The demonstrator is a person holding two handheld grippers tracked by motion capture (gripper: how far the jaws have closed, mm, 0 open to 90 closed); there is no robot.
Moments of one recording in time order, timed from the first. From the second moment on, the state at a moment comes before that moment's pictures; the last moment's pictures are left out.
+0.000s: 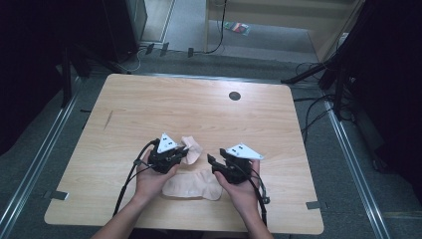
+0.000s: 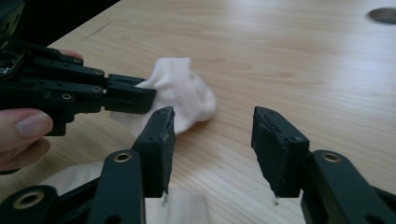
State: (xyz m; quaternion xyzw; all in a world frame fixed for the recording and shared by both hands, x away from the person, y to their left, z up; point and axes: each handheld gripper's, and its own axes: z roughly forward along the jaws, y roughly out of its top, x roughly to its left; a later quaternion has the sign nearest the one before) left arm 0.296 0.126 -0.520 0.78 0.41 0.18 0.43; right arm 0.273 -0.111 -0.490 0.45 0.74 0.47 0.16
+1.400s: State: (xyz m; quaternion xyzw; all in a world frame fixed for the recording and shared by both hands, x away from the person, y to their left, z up) left arm 0.282 0.148 -0.527 0.76 0.42 0.15 0.47; right arm 0.302 -0.076 -0.482 0.43 0.75 0.50 0.08
